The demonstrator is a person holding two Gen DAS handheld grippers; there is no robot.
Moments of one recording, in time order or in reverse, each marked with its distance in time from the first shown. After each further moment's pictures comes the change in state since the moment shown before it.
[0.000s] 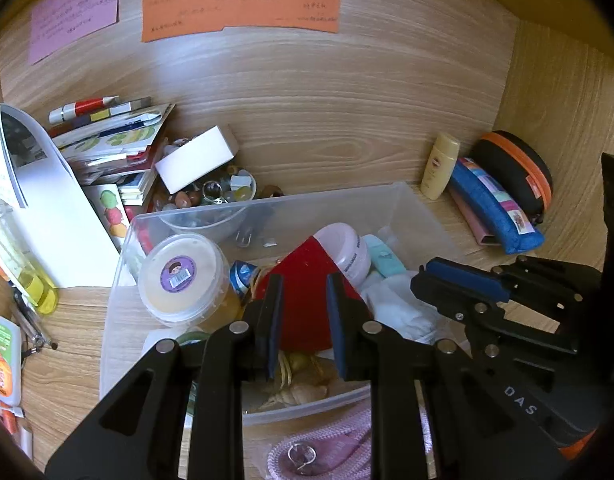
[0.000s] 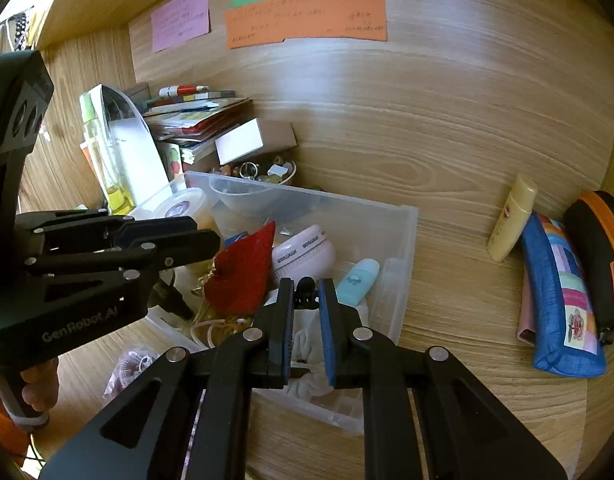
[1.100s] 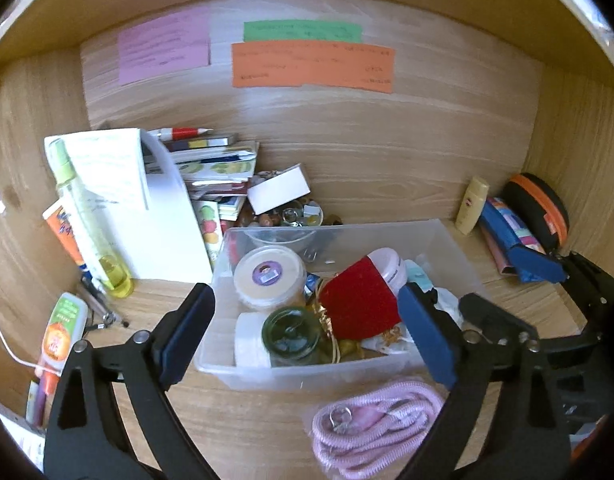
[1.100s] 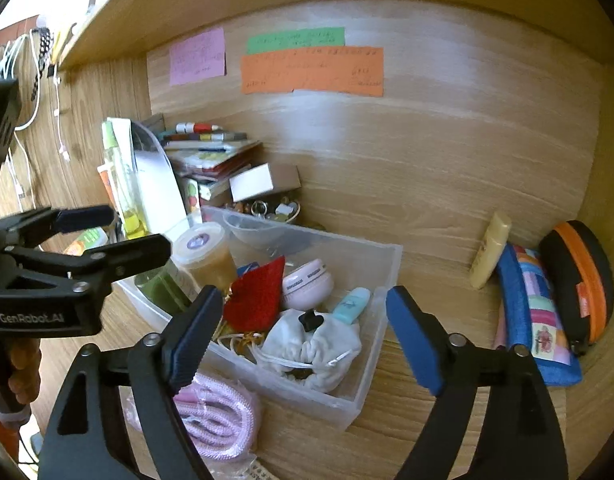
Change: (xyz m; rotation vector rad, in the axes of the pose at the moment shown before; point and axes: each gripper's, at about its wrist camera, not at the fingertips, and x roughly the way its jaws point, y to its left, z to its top) left arm -0.073 0.016 -0.010 -0.088 -0.118 0.182; right arm -0.046 0.010 0.007 -0.019 -0.119 -0.019
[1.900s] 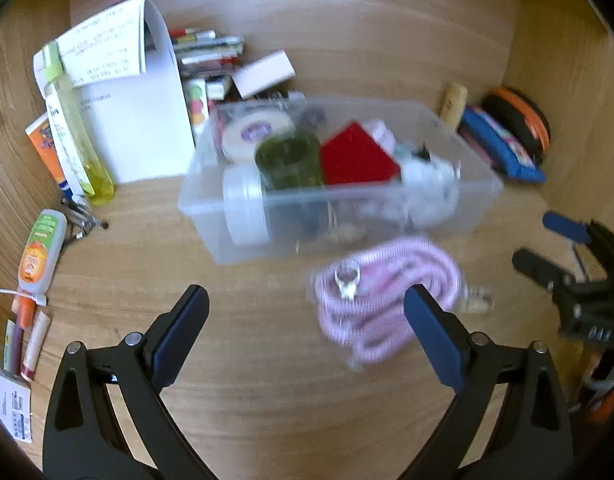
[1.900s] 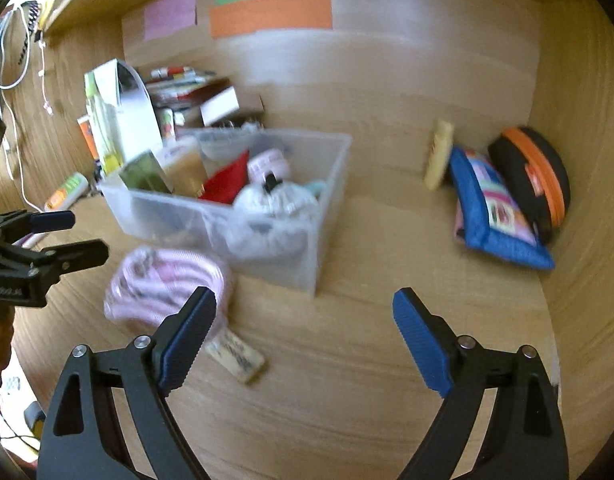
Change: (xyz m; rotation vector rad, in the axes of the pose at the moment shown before) left arm 0.000 0.007 -0.089 0.061 0.226 -0.084; right arm -0.036 -0.013 -0.082 0.066 0.165 -0.111
